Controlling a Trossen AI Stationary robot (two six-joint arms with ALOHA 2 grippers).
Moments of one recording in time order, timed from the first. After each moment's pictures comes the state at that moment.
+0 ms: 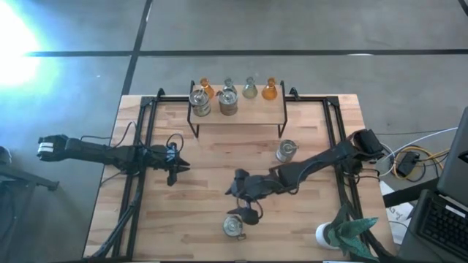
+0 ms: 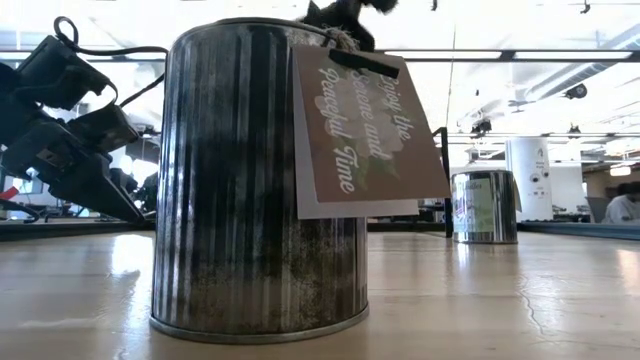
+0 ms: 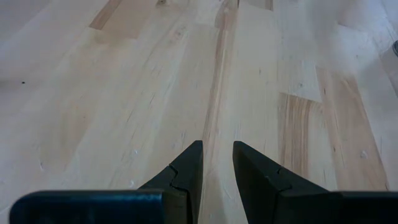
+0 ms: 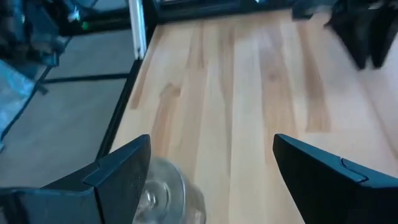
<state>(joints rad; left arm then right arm) 0.04 0.62 0.01 0.01 0.00 -0.23 0.33 1.82 1.30 -0.05 0.02 0.33</state>
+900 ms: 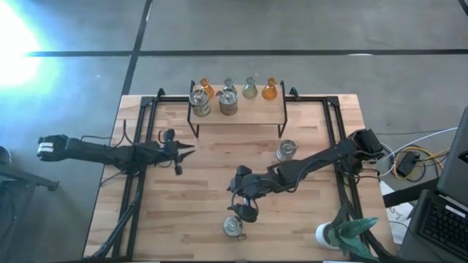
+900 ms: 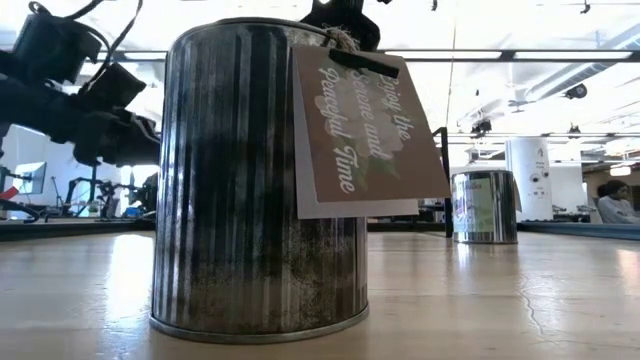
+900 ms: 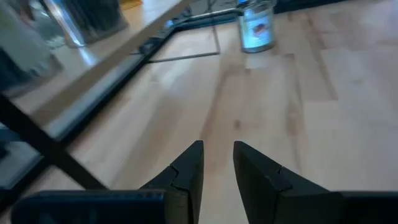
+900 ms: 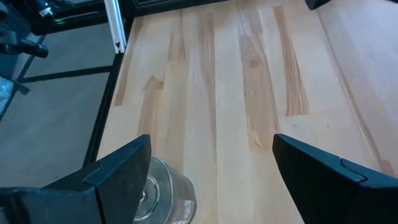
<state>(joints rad) 0.04 0.62 0.01 0.36 -0.29 0.17 0.33 1.82 1.39 -0.23 0.06 0.39</state>
